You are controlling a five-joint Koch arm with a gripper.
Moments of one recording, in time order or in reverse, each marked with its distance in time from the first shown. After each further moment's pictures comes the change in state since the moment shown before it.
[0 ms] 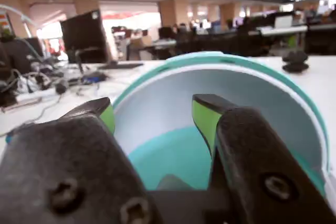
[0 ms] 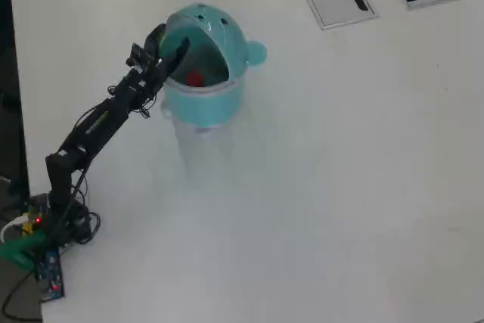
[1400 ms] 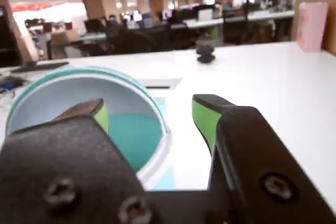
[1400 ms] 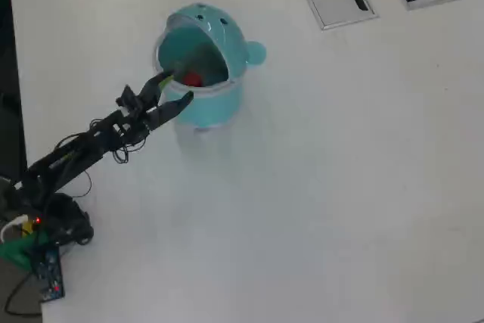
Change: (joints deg) arm 19.0 31.3 27.7 7.8 0.3
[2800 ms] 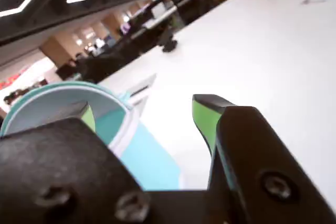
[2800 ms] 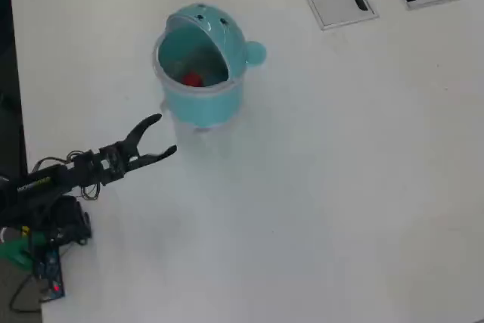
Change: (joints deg) arm 13.3 24.3 28.7 0.0 25.6
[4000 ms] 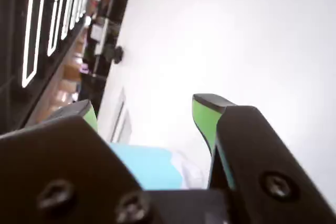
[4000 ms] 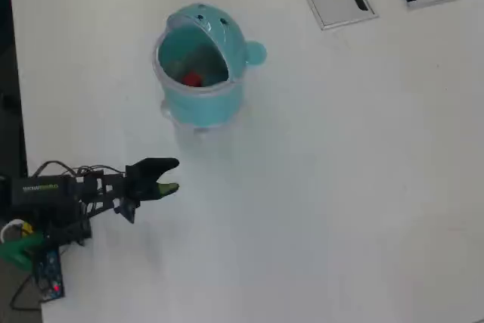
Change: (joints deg) arm 10.5 0.0 16.7 -0.4 34.5
